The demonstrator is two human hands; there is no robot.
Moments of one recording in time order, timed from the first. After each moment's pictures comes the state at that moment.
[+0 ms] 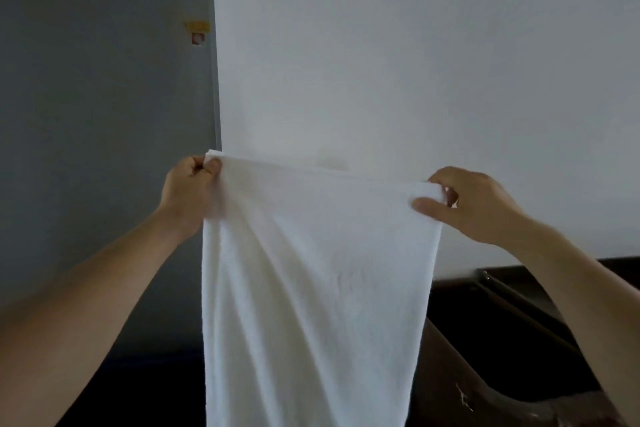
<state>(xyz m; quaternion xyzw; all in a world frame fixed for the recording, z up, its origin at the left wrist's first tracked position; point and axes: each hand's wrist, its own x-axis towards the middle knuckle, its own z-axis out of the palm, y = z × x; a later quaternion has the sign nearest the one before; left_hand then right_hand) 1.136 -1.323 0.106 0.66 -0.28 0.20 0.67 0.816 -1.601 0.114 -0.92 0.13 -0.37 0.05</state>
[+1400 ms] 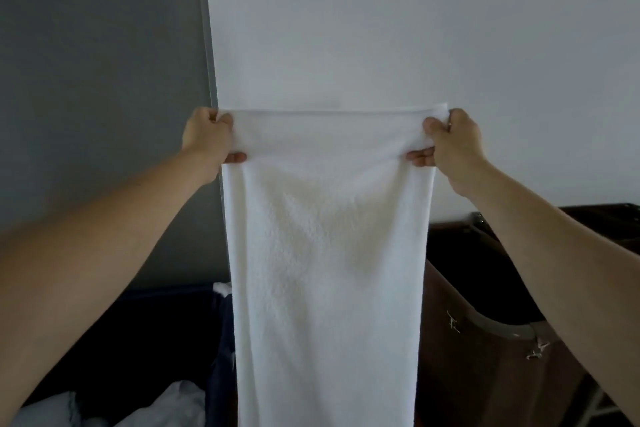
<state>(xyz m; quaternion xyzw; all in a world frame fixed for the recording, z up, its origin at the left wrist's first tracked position) 1.150 -1.360 0.083 0.67 -0.21 0.08 0.71 0.891 -1.602 0.084 -0.70 0.22 -0.50 0.46</state>
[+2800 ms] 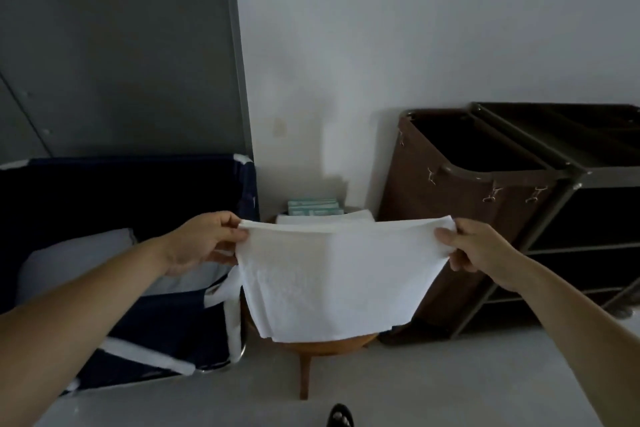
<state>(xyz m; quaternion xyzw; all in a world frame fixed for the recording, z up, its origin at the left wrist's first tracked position) 0.942 -1.146 -0.202 0.74 -0.23 -0.36 0.52 0.643 -1.495 -0.190 -0.80 0.34 -0.09 0.47</state>
